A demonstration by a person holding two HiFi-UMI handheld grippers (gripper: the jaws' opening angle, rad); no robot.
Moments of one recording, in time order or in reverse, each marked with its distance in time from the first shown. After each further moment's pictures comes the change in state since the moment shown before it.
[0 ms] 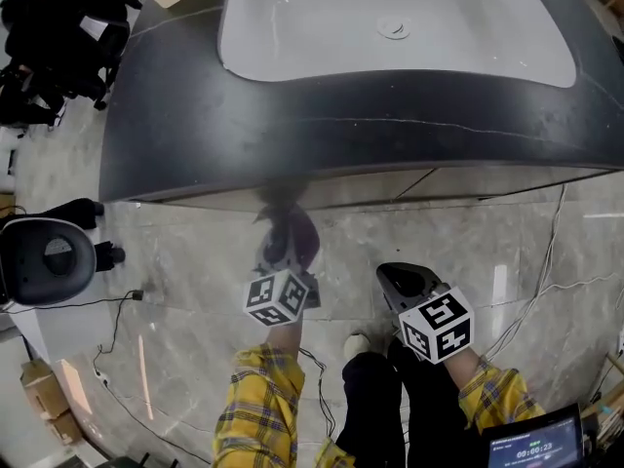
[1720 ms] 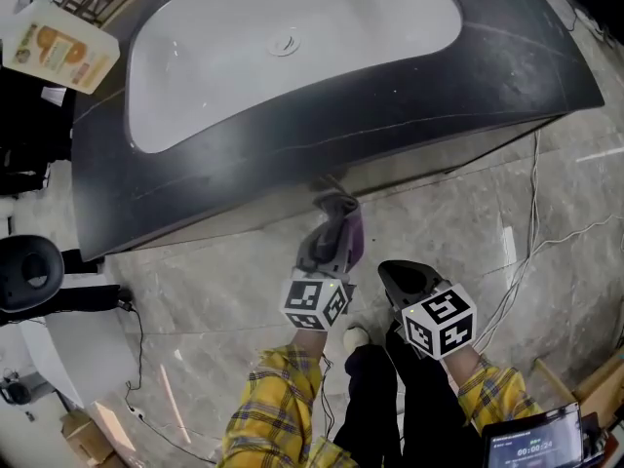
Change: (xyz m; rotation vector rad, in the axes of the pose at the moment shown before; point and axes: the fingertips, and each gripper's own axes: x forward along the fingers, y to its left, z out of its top) left arm 0.025 -0.238 -0.049 0.204 0.171 -0.444; right arm -0.093 -0.073 -0.015 0.199 -0.080 -0.116
